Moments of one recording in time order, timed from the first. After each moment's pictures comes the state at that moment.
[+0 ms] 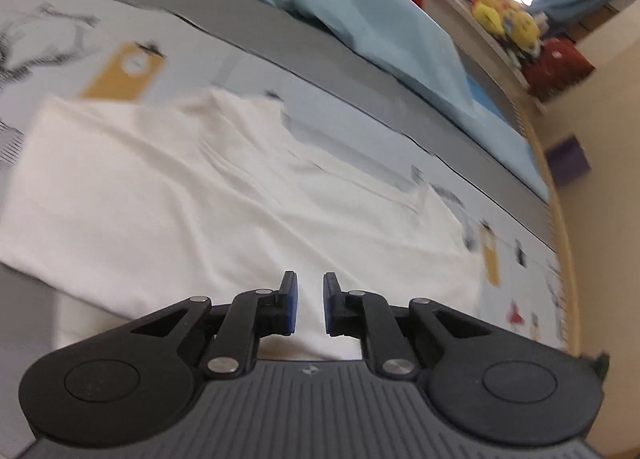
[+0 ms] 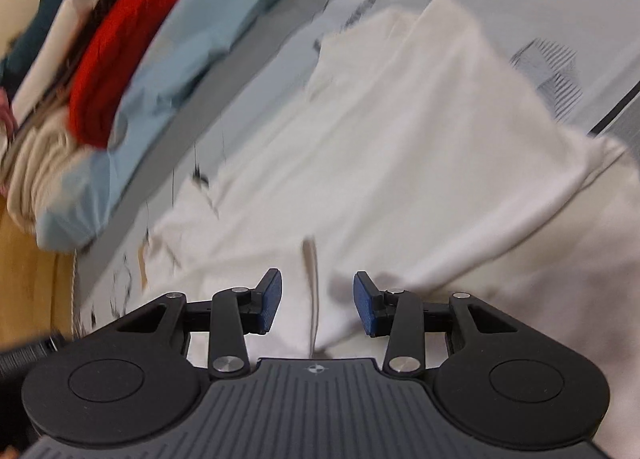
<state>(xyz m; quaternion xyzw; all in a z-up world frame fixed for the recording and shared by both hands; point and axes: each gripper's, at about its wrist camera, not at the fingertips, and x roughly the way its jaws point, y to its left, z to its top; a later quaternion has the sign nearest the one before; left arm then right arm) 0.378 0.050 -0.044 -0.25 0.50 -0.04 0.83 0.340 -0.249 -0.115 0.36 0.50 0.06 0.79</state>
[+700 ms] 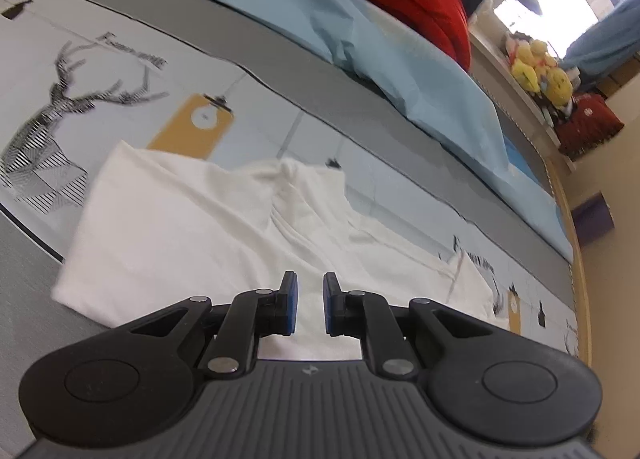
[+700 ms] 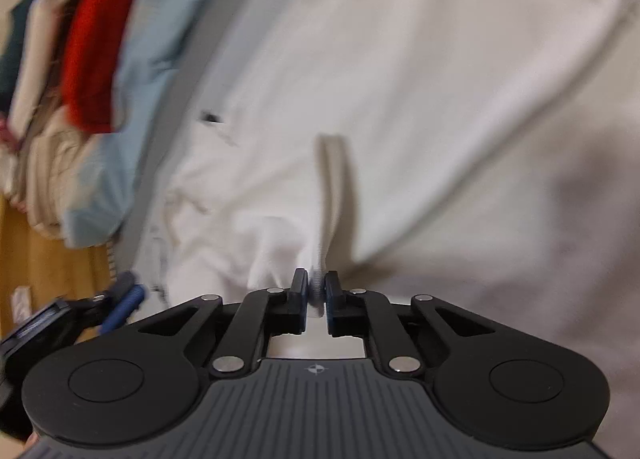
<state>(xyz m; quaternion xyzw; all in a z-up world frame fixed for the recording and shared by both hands) 0.379 0.105 -0.020 -0.27 0.46 0.03 0.85 0.329 -0.224 -0.117 0.45 0.52 0.10 0.72</state>
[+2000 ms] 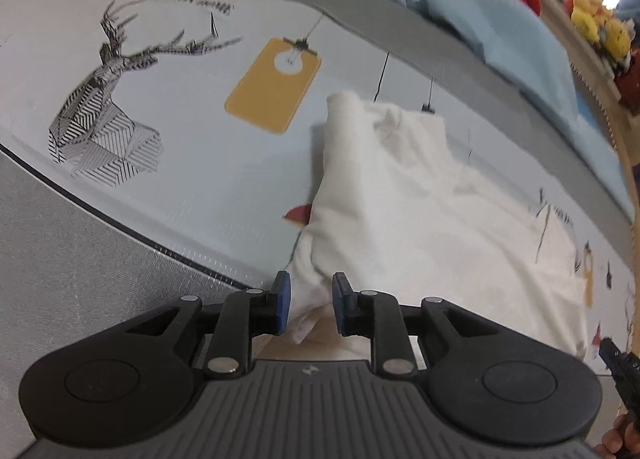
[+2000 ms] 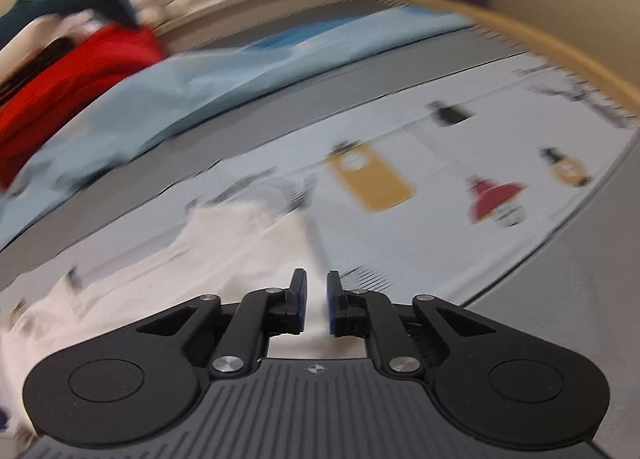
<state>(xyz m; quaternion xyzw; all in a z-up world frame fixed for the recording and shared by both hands) 0.378 0.134 -0.067 -0.21 0.56 0.07 0.80 0.342 -0.313 -0.043 0.17 0.41 -0.08 0.89</state>
